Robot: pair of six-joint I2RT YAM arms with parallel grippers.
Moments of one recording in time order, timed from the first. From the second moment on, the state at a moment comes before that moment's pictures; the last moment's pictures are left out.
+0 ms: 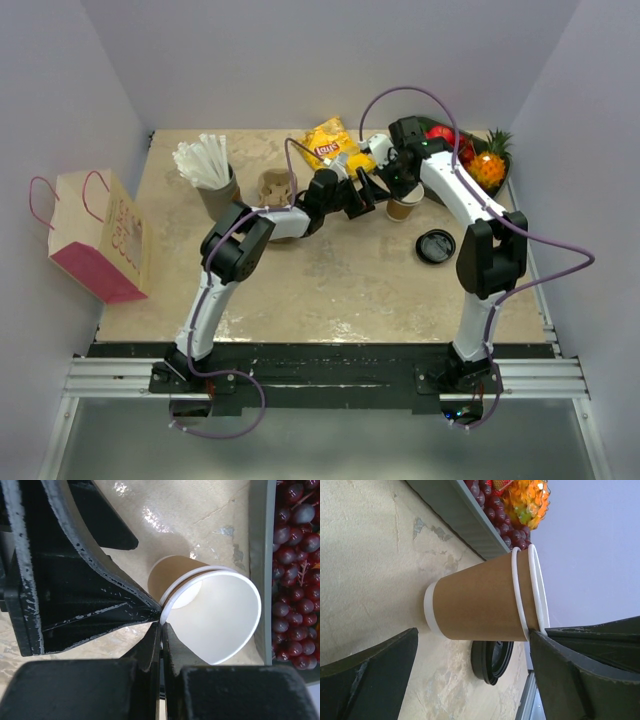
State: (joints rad) left arm -0.63 2.35 1.54 0.56 0.38 -1.09; right arm 0.30 1.94 1.76 -0.91 -0.02 -0.46
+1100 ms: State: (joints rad) left arm -0.64 2.39 1.60 0.51 0.33 -1.08; right arm 0.32 1.93 1.89 -0.95 0.03 -0.47
